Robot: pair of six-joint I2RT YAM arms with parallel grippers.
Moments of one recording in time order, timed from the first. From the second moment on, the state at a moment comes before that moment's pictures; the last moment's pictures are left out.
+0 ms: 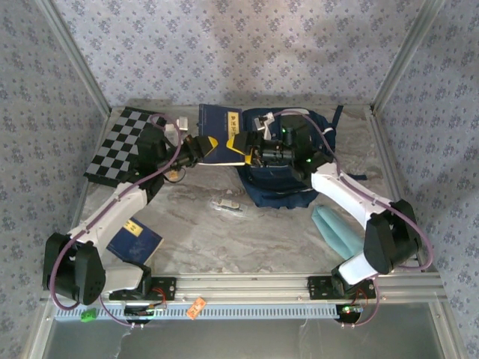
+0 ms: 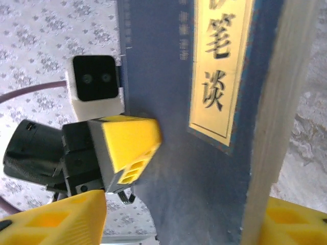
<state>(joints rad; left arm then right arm) -0.37 1.27 0.92 0.14 0.62 -1.03 0.53 1.50 1.15 0.11 -0.77 1.08</state>
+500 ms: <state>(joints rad) -0.39 1.26 0.92 0.06 0.57 -0.97 0.53 1.49 1.16 -0.05 -0.73 0.97</state>
